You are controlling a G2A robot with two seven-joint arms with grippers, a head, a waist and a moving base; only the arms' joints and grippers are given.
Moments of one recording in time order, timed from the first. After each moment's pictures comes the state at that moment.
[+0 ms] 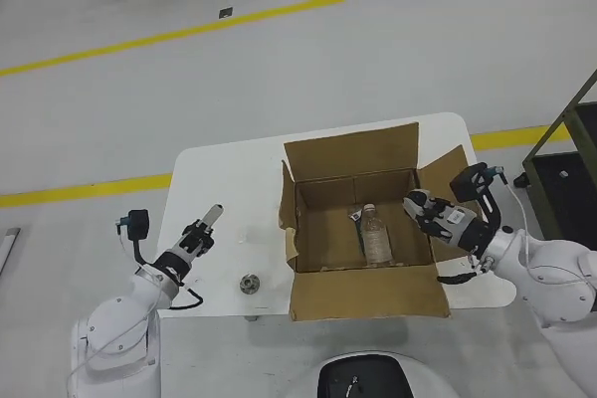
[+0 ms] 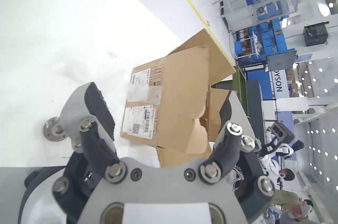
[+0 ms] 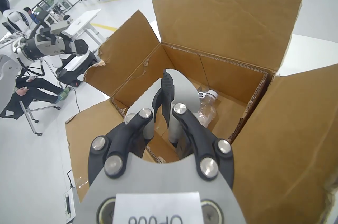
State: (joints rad) left arm 1.35 -1.22 -1.74 -2.01 0.25 0.27 -0.77; right arm -1.31 -1.05 1.45 -1.95 -0.56 -0.29 0.57
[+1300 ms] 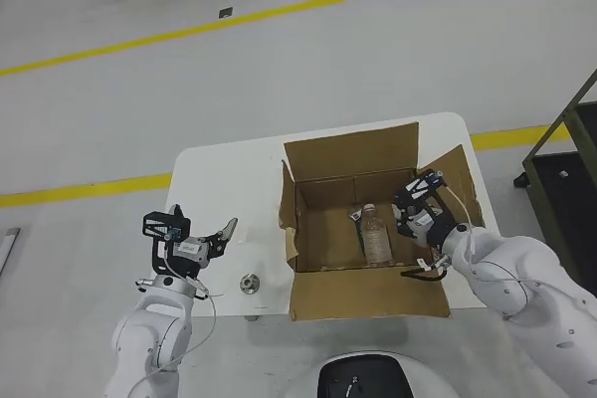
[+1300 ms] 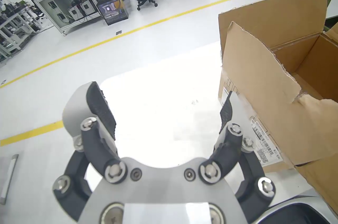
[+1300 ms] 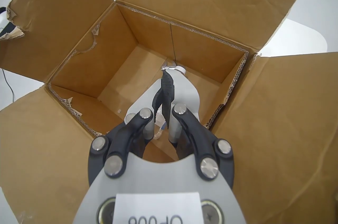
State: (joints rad) left arm 1.44 -1.18 -1.60 -1.98 1.33 -0.18 -0.28; right arm -1.18 -1.08 1.23 -1.95 -0.96 0.00 0.74
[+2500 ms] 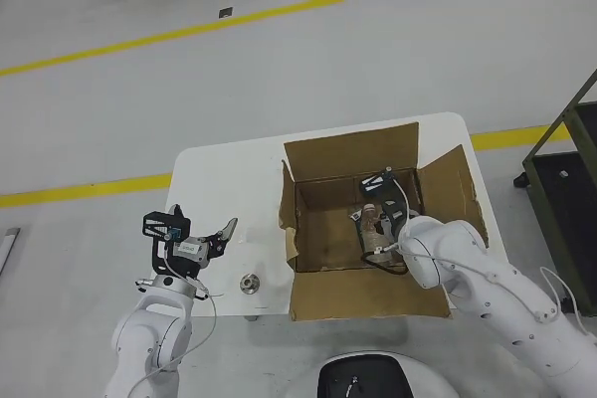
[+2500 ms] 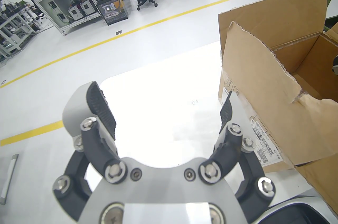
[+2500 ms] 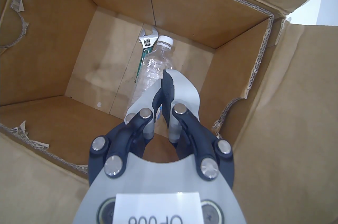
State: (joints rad) left arm 1.44 -1.18 -1.60 -1.98 1.33 -0.18 -0.28; right arm -0.87 -1.17 0.90 -1.76 -1.16 0.39 1.10
